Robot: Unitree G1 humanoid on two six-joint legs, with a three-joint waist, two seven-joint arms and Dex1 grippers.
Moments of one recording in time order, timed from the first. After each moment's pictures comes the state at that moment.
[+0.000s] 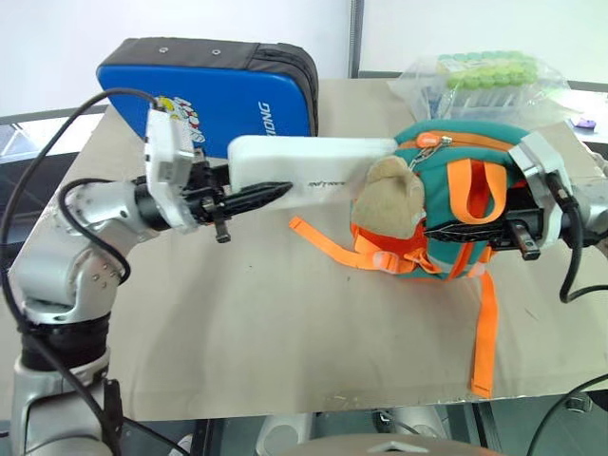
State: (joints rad) left arm -0.48 0.81 0.17 -0.28 -0.73 0.46 -1.10; right arm -0.56 -0.91 -0.04 -0.25 0.87 0.75 1.30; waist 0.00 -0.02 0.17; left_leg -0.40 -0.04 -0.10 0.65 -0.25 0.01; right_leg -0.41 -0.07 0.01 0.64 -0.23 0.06
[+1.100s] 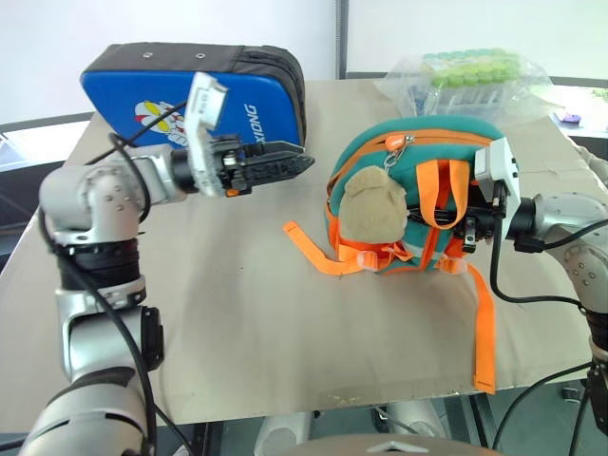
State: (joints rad) left arm -0.83 0.68 0.23 0.02 -0.85 1.22 -1.08; right arm -0.52 -0.73 -0.01 -0.32 0.67 0.65 0.99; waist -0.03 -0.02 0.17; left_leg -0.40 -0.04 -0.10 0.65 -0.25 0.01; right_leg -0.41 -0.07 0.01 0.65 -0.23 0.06
